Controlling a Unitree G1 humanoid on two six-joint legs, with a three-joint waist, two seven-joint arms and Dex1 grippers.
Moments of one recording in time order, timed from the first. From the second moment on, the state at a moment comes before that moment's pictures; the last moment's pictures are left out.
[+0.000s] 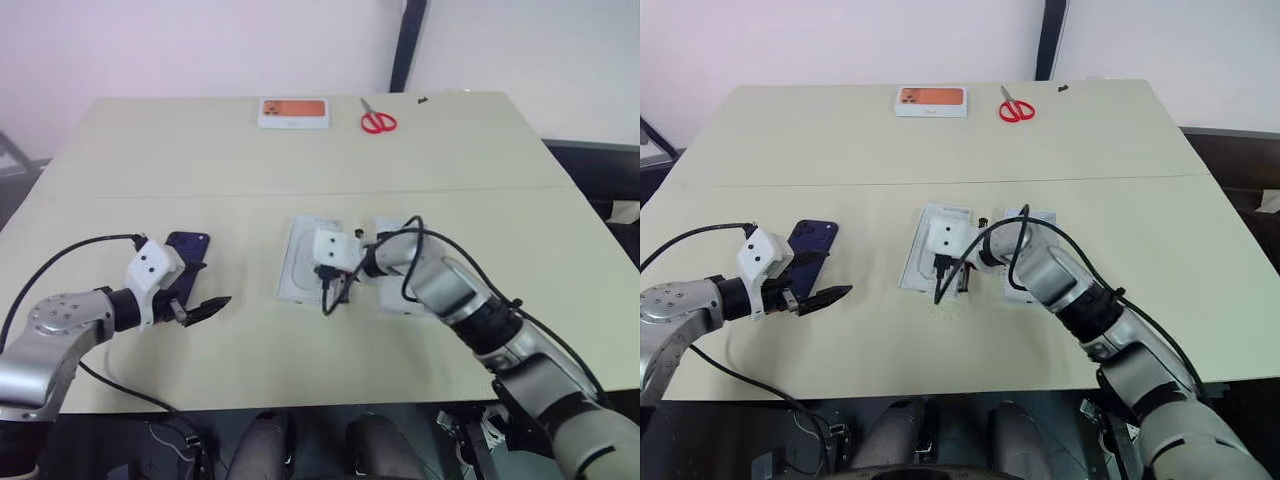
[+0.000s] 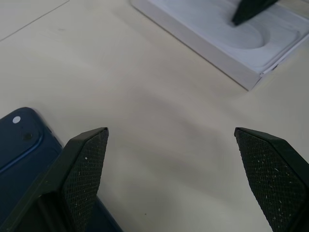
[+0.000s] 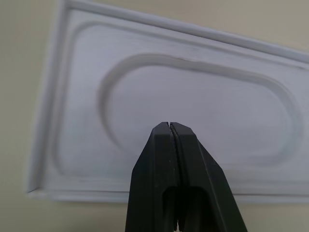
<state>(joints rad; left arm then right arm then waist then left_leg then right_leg) -0.02 0.87 0.17 -0.29 -0.47 0.49 -0.84 -0.75 -0.50 0.59 -0.05 -0.11 0.57 0.99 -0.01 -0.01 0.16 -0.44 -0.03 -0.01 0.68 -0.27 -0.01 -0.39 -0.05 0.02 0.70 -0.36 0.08</state>
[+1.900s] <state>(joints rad) 0.11 0.91 0.28 -0.41 -0.52 0.60 -0.96 -0.59 -0.58 0.56 -0.31 -0.01 0.62 1.06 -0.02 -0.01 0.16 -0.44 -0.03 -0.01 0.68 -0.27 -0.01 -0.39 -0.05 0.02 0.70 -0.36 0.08</state>
